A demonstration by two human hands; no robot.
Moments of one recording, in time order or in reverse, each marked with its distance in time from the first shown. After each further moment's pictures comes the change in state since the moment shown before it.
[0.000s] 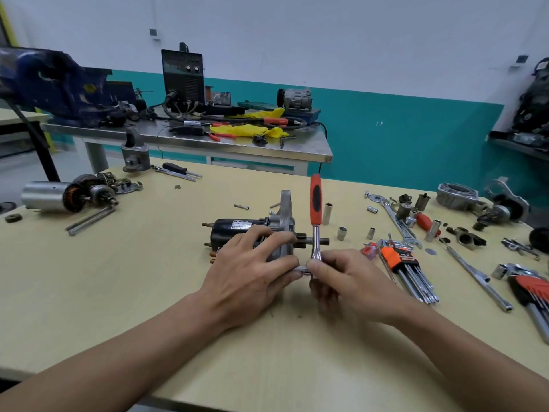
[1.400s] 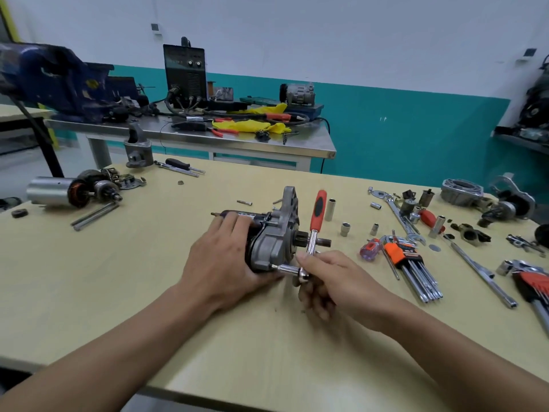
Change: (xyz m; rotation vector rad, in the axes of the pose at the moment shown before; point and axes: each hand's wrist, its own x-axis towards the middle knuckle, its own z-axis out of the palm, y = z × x) left_hand -0.010 -0.021 -0.008 -0.041 -0.128 -0.465; right_hand 0.001 -0.012 0.026 0.117 -0.044 0.191
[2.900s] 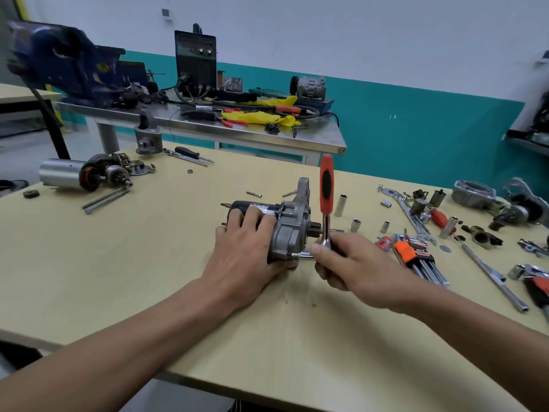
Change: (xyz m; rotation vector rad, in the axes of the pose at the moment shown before) left_hand -0.002 0.013 0.001 0.021 -0.192 -0.080; right_hand 0.001 -0.018 -0.013 -0.288 0.027 -0.077
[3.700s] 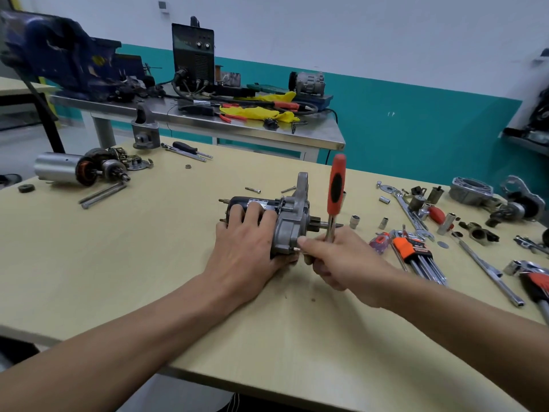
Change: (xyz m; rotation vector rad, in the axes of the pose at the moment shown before) left_hand 0.000 0.005 0.000 0.062 -0.016 -0.022; right_hand 0.016 -0.005 0.017 0.162 0.129 0.169
